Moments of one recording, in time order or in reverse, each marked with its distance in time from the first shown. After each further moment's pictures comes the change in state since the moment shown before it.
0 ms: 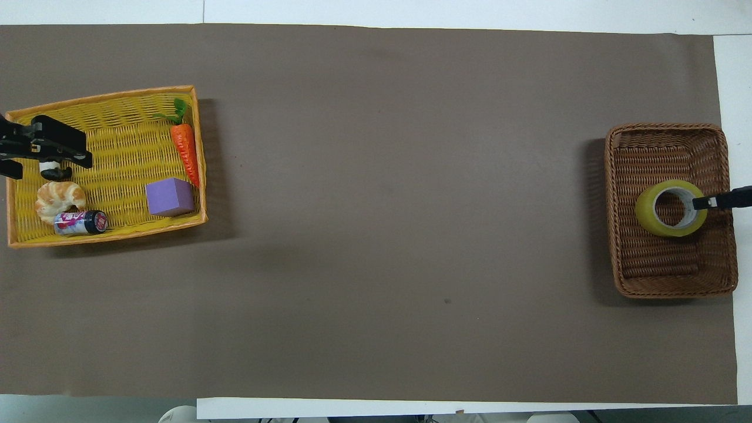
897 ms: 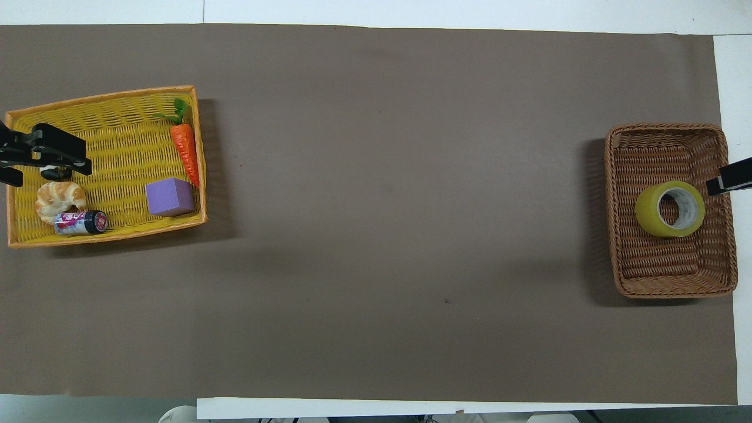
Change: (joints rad) left arm 0.012 -0.002 0.005 -0.019 0.001 0.005 0.000; right arm 0.336 -0.322 0.009 0.096 -0.325 -0.237 0.718
